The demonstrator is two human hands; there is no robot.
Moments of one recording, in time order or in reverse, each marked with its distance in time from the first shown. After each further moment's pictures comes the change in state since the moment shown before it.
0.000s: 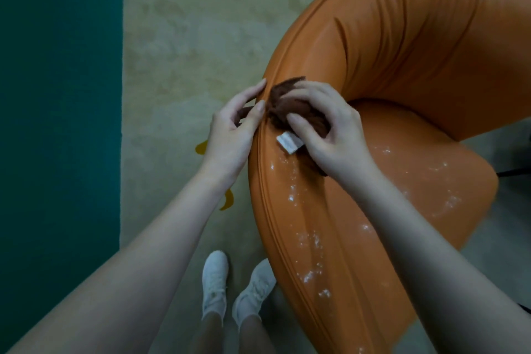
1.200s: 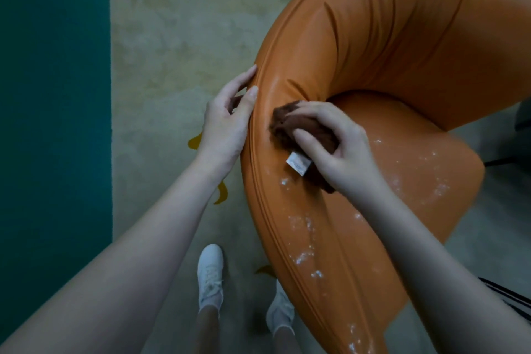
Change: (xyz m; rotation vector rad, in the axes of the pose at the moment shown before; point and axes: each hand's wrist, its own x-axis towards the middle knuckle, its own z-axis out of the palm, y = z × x) left_hand -0.002 -0.004 0.005 -0.001 0.041 -0.031; right_hand -0.042 -0.007 -0.015 0.084 -0.036 0.099
